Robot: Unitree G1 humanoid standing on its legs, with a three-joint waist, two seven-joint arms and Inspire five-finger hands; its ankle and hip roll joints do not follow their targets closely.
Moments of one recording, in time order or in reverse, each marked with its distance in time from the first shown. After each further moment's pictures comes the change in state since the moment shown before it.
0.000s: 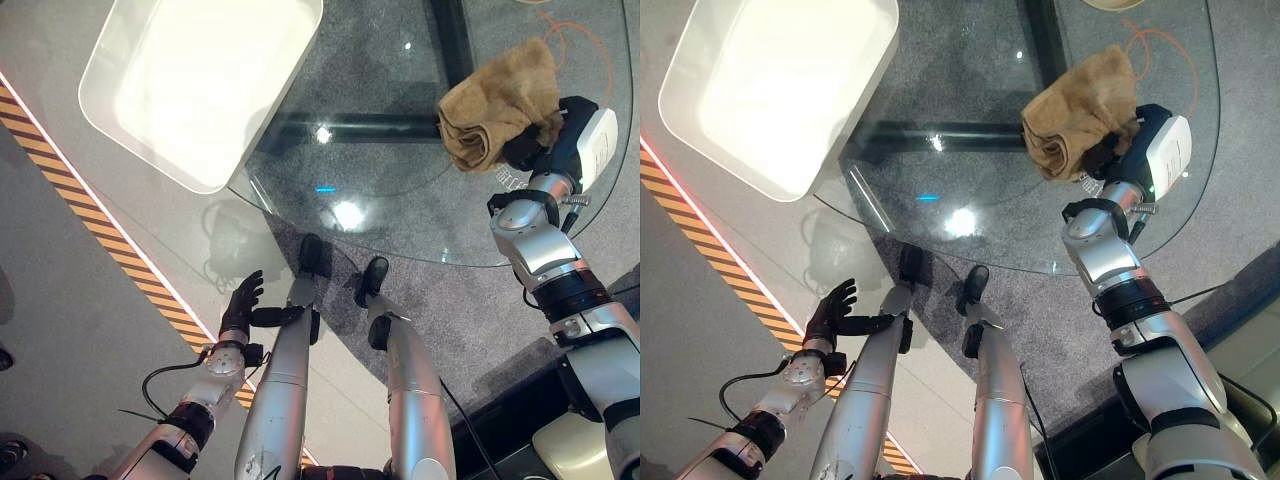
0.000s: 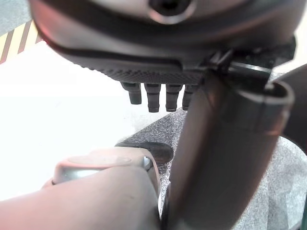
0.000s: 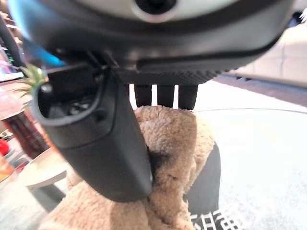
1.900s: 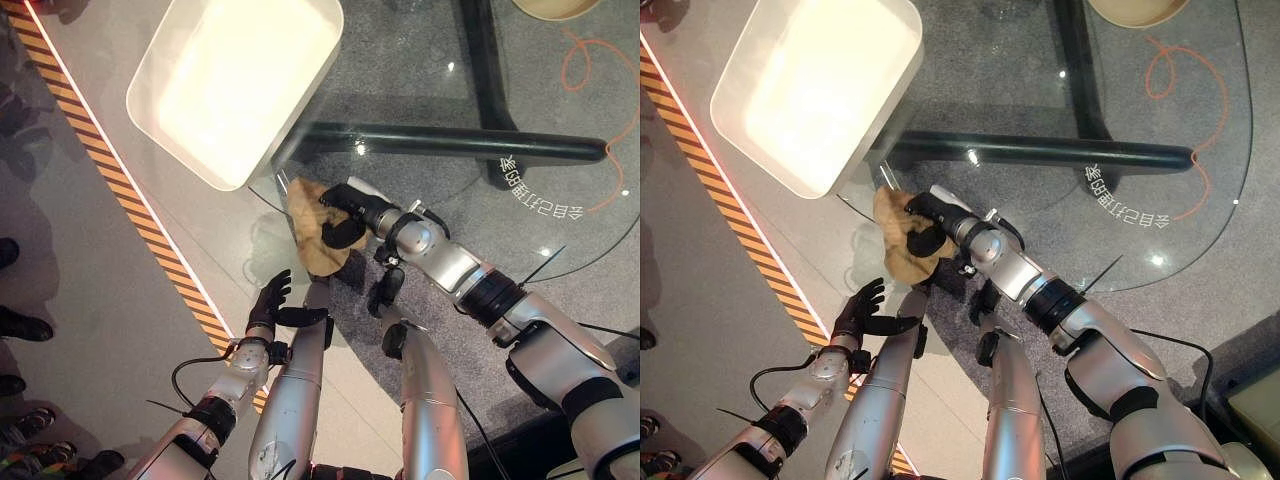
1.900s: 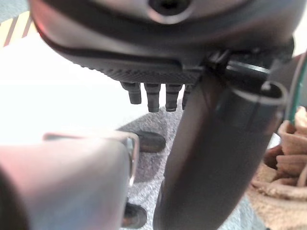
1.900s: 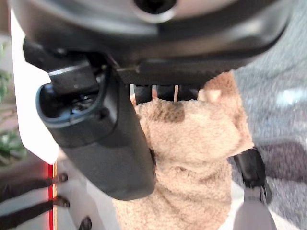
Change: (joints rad) left arm -0.032 -0.084 -0.046 -0.013 0.019 0.044 -0.004; right arm -0.070 0.219 0.393 -0.054 -0.025 -0.095 0.987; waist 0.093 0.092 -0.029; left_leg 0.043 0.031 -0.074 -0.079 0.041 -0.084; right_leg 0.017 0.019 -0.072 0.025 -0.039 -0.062
